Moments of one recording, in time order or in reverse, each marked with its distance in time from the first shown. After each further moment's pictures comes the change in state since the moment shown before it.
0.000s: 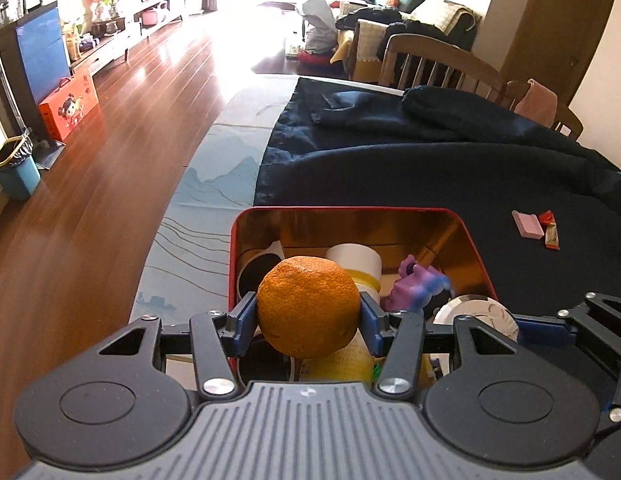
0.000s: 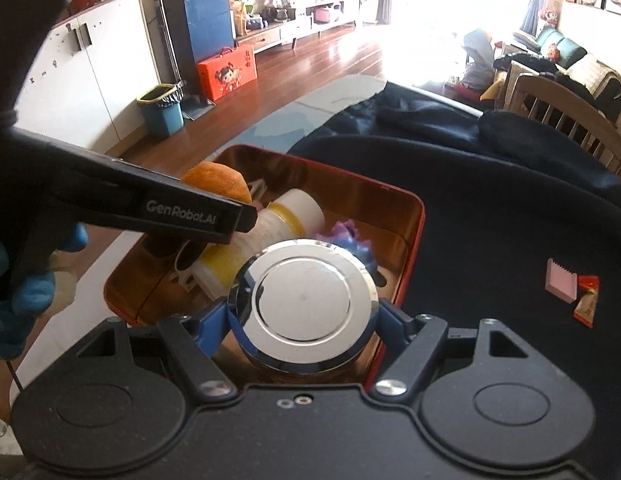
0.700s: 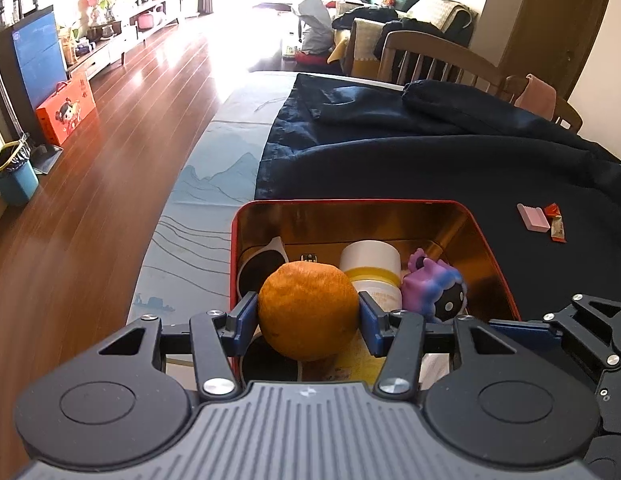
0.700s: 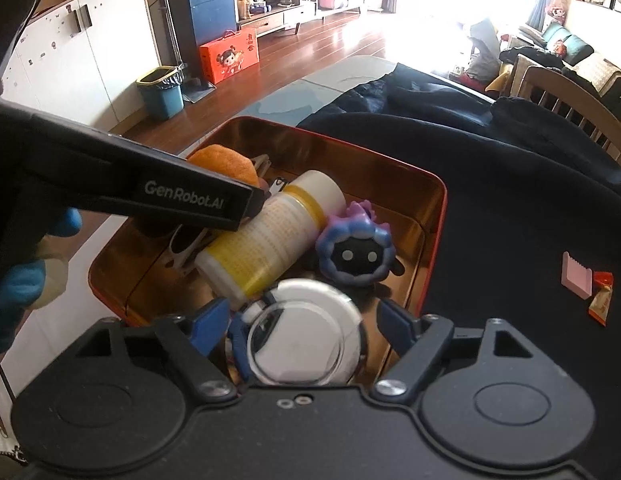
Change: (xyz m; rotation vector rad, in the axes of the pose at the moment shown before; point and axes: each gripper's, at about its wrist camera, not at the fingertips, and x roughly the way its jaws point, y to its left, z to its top) left arm 0.008 0.004 -0.005 0.015 -0.007 0.003; right arm 0.014 0.010 -0.003 -0.026 0.037 -0.007
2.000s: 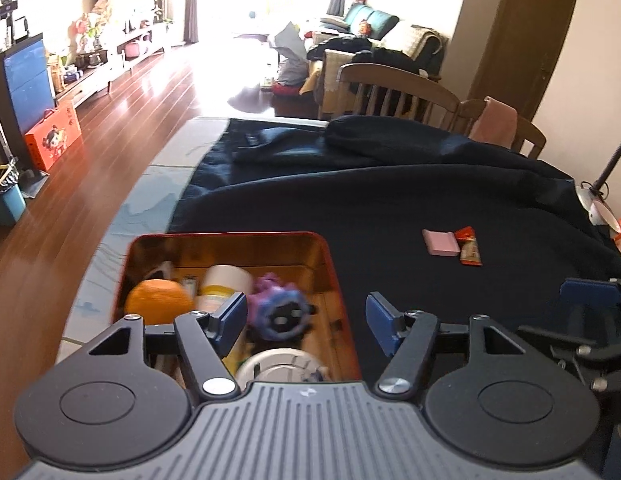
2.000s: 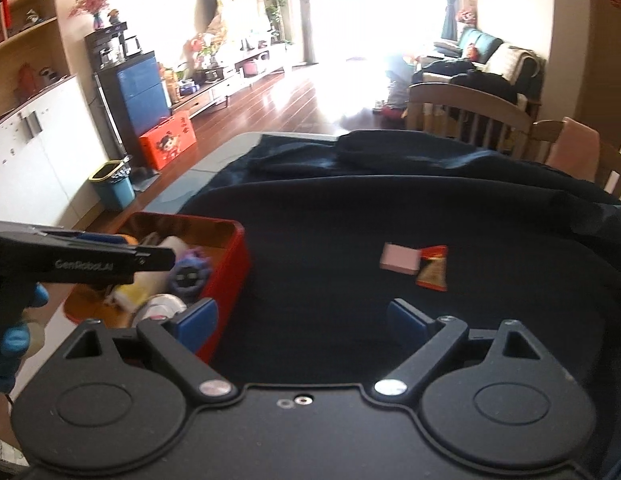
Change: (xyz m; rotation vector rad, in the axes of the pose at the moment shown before) left arm -0.057 -0.109 -0.001 0.010 -0.089 -0.041; right arm -0.128 -0.138 -0.048 0.225 -0.202 -0.089
